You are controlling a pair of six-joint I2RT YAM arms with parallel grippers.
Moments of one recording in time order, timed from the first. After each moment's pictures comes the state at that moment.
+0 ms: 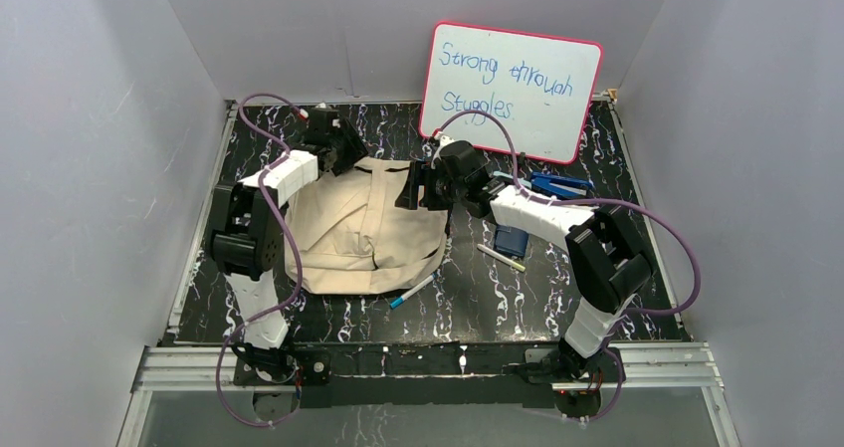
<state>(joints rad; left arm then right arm) -0.23 1.92 1.35 -0.16 0.04 -0.72 0.71 1.72 1.15 -0.03 -0.24 0.61</state>
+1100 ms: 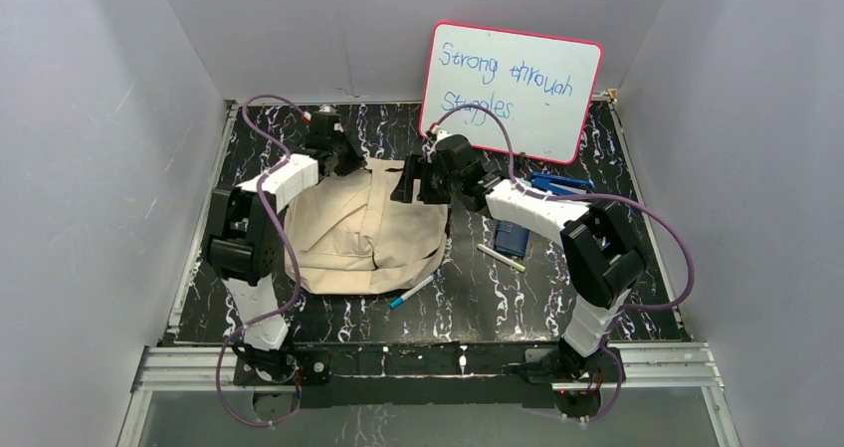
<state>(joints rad) -0.25 1.91 1.33 -0.18 0.07 -0.70 0.71 1.74 1.19 -0.05 -0.23 0.62</state>
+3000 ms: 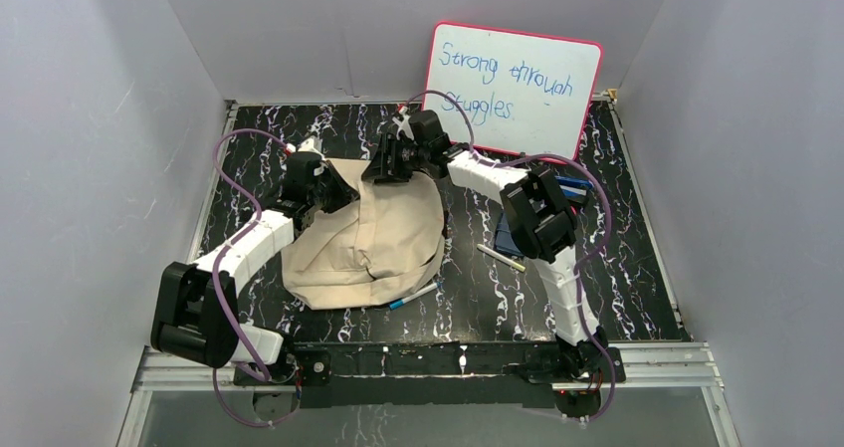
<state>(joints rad) -0.28 1.37 0.83 -0.10 0.10 -0.69 0.66 2.26 1.74 -0.02 -0.57 0.73</state>
